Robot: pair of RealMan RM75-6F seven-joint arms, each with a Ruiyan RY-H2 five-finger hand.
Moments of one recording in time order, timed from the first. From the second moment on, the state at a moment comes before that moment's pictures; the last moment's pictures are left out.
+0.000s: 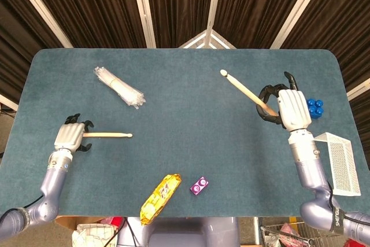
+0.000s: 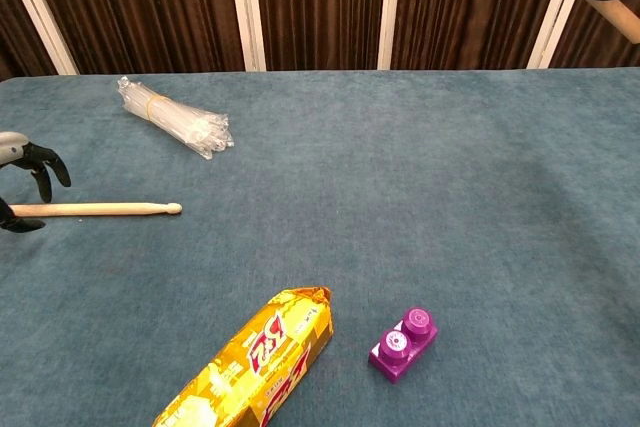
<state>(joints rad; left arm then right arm) -0.54 -1.47 -0.20 -1.41 0.81 0.97 0.52 0.56 -1.22 0.36 -1.69 -1.15 1.21 -0.05</state>
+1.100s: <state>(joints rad) -0.59 -1.44 -0.15 -1.43 0.76 0.94 0.52 0.57 -1.27 0.33 -1.63 -1.13 1.20 -0.07</state>
